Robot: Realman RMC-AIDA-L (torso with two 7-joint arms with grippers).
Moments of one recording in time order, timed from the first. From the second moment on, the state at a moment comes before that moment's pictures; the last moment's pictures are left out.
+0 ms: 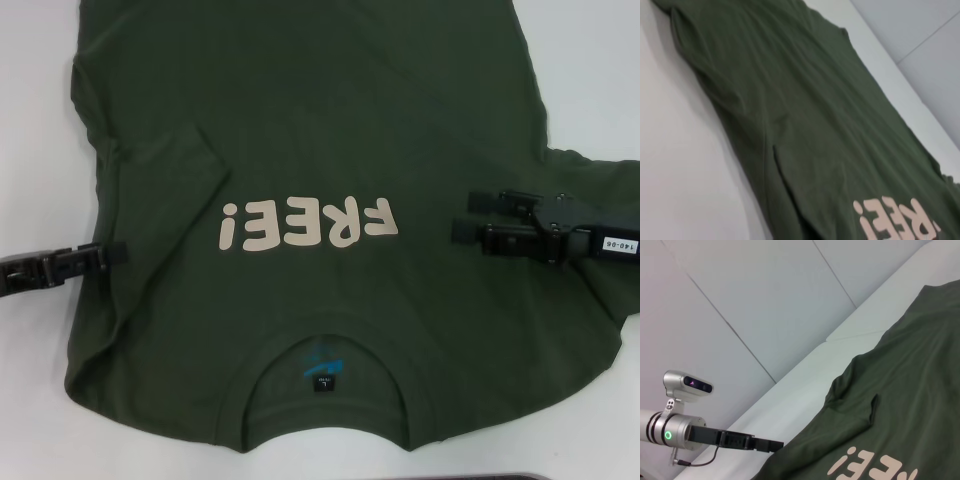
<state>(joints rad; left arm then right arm) -0.33 -2.04 -2.61 -0.65 -0.97 1.51 -1.86 0.43 2.03 -0.52 -0.43 -2.08 -1.65 1.48</state>
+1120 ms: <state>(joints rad) -0.38 -2.07 -2.60 -0.64 -0.95 1.48 -1.86 0.42 2.03 -0.52 -0.43 -2.08 -1.65 1.47</state>
